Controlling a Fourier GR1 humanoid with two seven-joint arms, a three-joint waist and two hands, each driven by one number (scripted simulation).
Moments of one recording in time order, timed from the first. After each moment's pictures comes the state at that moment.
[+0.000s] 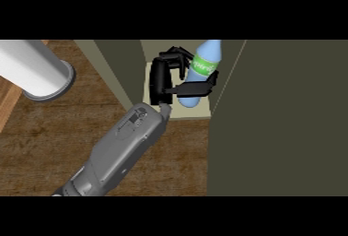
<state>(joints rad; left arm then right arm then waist) -0.86 0.00 -0.44 -0.92 0.49 0.73 -0.33 0.96 -0.18 -0.30 -2.38 -0.35 0.65 -0.37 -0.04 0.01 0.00</state>
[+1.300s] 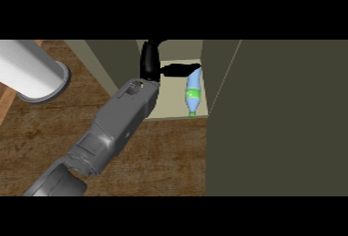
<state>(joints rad) -1.16 0.01 -0.32 -0.28 0.49 0.64 -0.52 0.89 -0.18 -0.28 -2.36 -0.40 0.66 -0.33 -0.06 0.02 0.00</state>
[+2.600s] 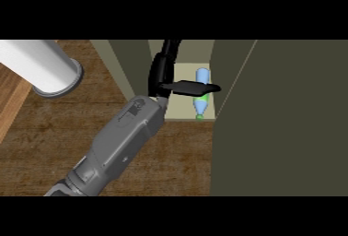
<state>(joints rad) -0.93 0.00 -0.40 -0.74 0.61 0.44 -0.50 0.86 -0.15 -0.24 -2.37 -0.41 0.63 -0.26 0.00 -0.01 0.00</state>
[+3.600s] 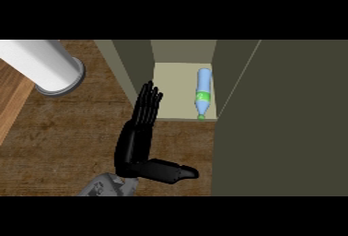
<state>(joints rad) -0.29 0.18 -0.65 -1.56 0.54 0.53 -0.38 0.84 -0.24 -0.10 -2.38 -0.39 0.70 -0.19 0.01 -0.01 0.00</state>
